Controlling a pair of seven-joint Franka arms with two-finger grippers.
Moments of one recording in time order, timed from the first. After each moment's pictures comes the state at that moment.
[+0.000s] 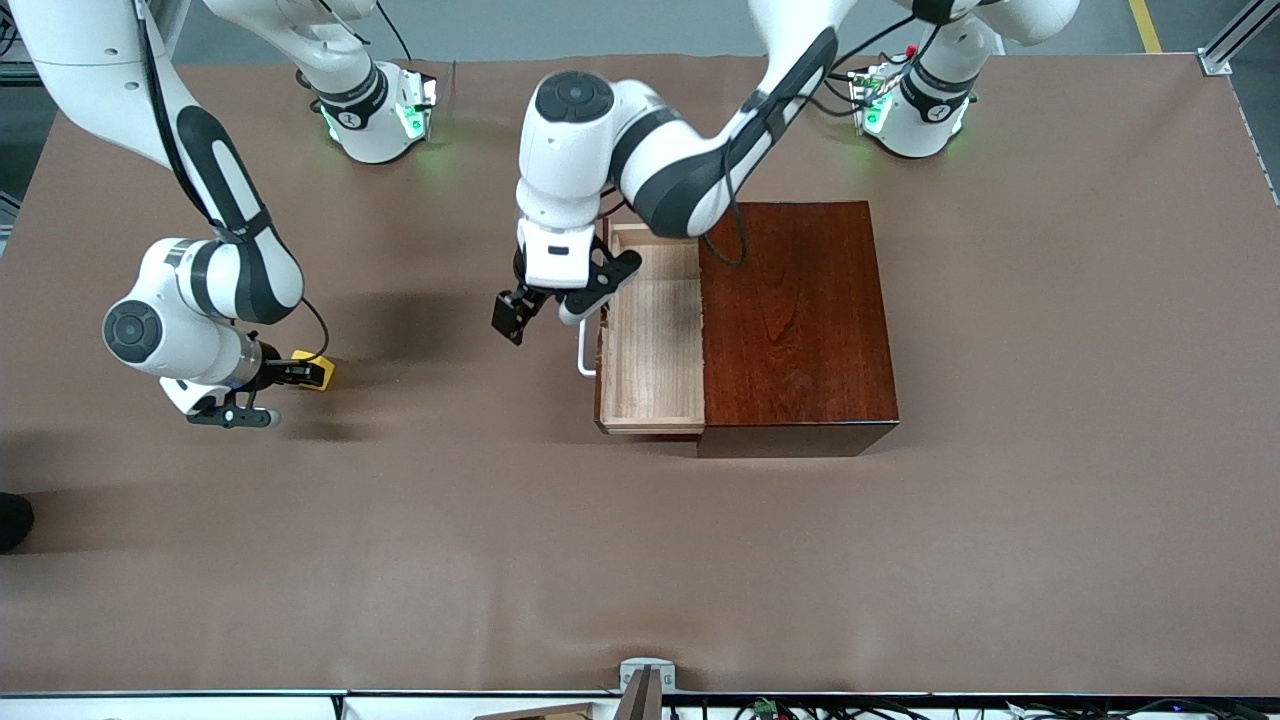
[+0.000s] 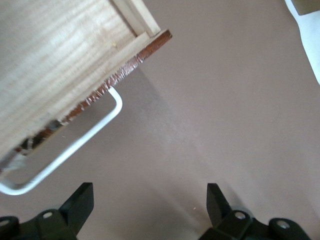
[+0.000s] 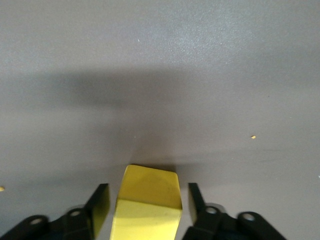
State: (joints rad) left arm -0.94 0.76 0.02 -1.14 0.01 2.25 -1.84; right arm 0.01 0.40 -0.10 -2.14 0.03 2.38 -0.05
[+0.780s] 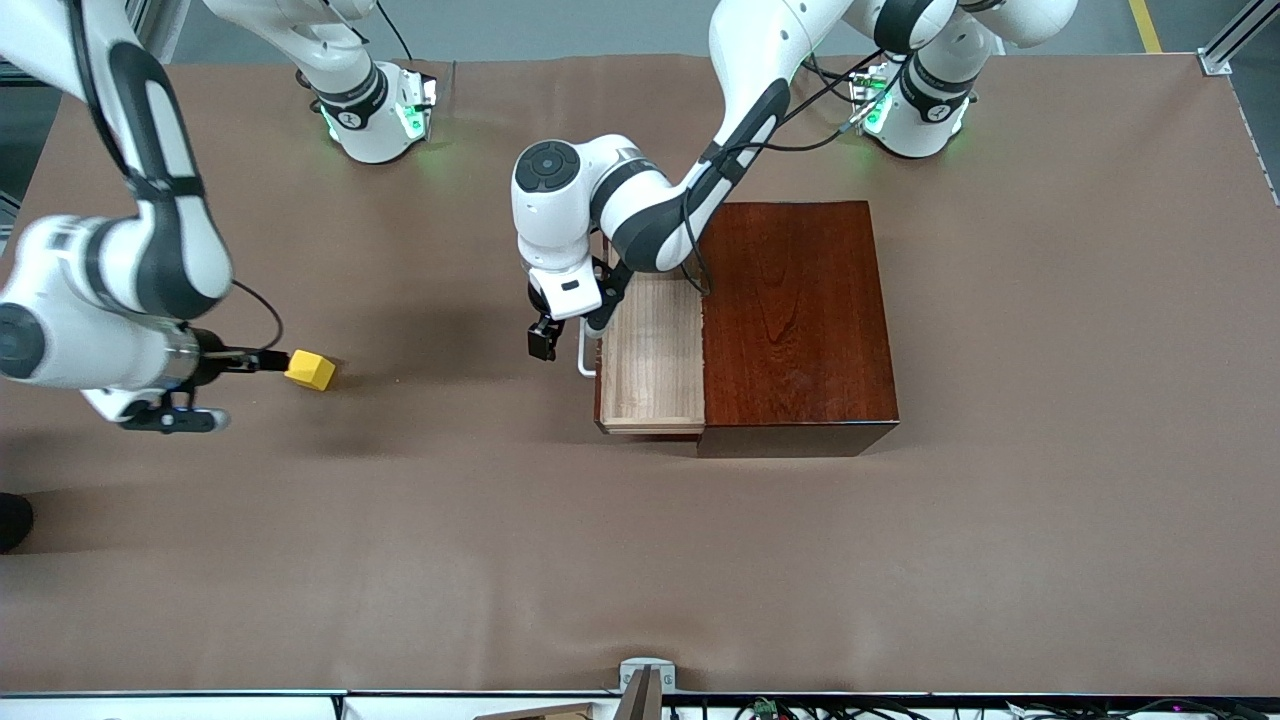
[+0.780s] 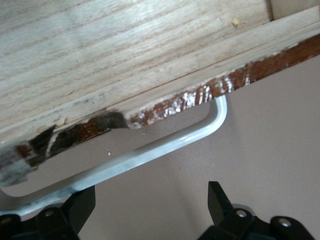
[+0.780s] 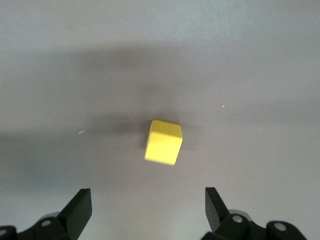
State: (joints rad) left arm -1.01 0.88 0.07 -1.13 0.01 2.18 -2.15; right arm 0.02 0.29 -0.09 -1.74 0.03 1.76 -0.05
